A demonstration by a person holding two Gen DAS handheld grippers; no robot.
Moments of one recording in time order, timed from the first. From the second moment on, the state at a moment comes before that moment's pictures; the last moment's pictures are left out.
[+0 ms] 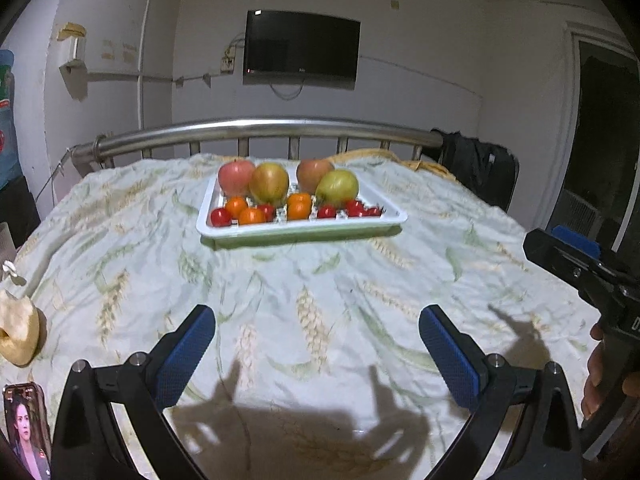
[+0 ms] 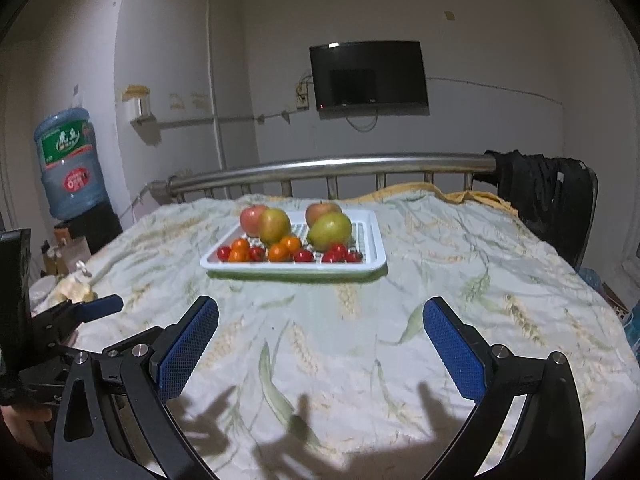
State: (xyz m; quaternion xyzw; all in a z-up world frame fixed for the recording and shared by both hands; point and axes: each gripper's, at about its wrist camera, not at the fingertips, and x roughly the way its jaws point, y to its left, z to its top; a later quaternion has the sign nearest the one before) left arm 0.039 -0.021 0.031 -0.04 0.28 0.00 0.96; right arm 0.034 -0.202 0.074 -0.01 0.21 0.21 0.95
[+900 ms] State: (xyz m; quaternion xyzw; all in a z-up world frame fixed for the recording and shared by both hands) left arm 0.081 -0.018 -0.013 -0.03 0.36 0.01 0.93; right arm 0.071 -0.190 0.020 -0.04 0.30 0.20 0.93
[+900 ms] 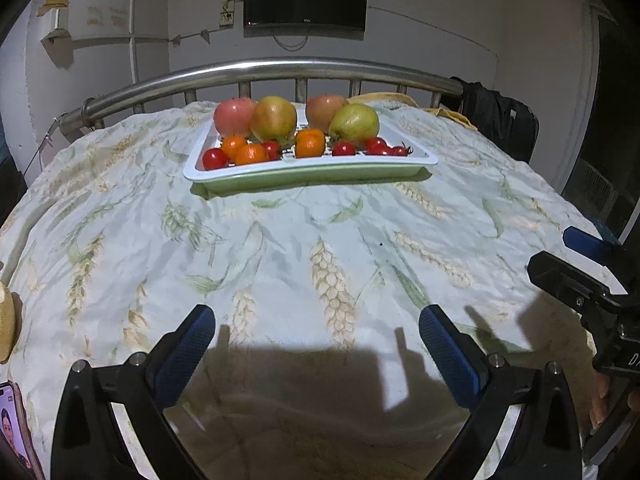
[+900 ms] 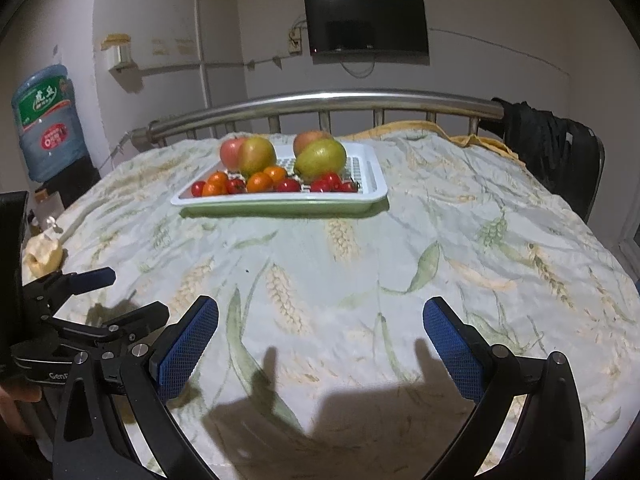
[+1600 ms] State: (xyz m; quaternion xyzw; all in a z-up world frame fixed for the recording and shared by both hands) left arm 0.105 -0.012 -0.036 -0.04 0.43 0.02 0.90; right arm 0.100 -0.168 -0.023 -0.10 0.41 0.17 0.89
